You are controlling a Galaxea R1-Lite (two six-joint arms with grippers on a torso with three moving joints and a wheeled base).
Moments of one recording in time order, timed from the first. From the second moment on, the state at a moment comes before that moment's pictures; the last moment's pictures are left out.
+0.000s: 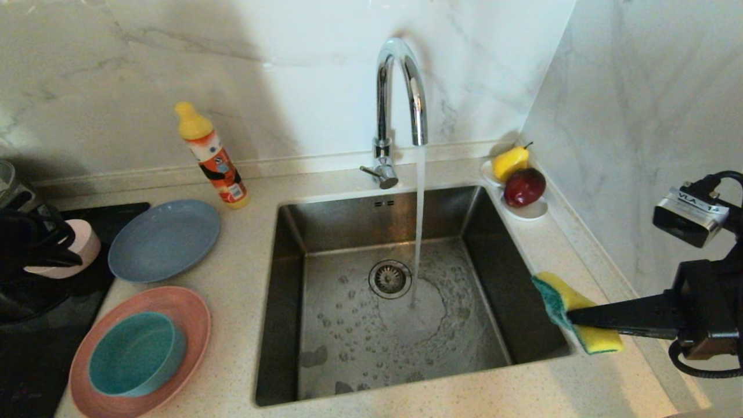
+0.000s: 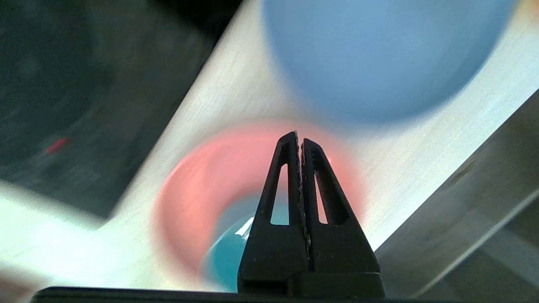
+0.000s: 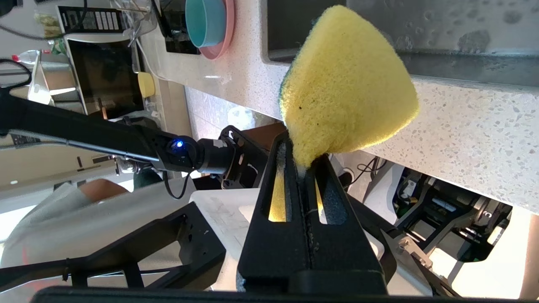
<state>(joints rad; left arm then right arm) 0.47 1.70 -1.47 0.68 -0.20 -0.34 0.28 1.24 -0.95 0.28 0.71 0.55</state>
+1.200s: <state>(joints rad) 0.42 1.61 -1.06 0.63 -0.17 -0.14 0.28 1.27 -0.95 0.26 0.71 0.55</state>
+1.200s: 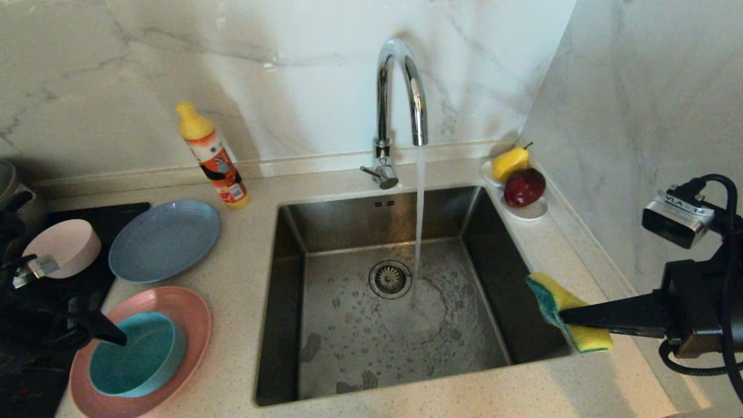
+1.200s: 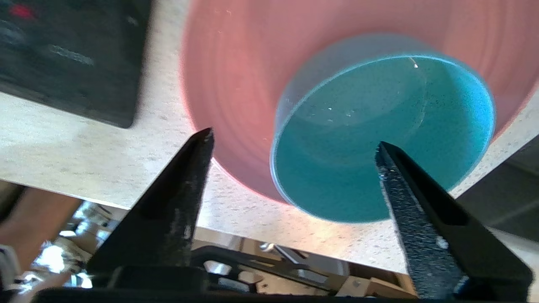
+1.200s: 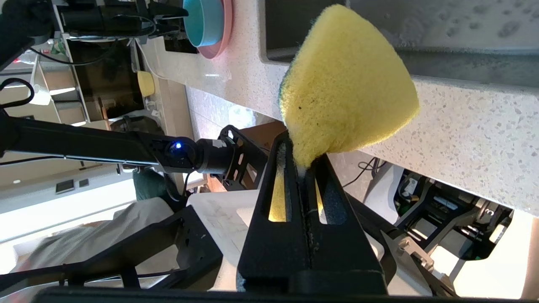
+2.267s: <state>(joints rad) 0.39 1.72 -0.89 0.38 -0.17 -0.23 0.28 1.28 -0.94 0.26 0.71 0.55</state>
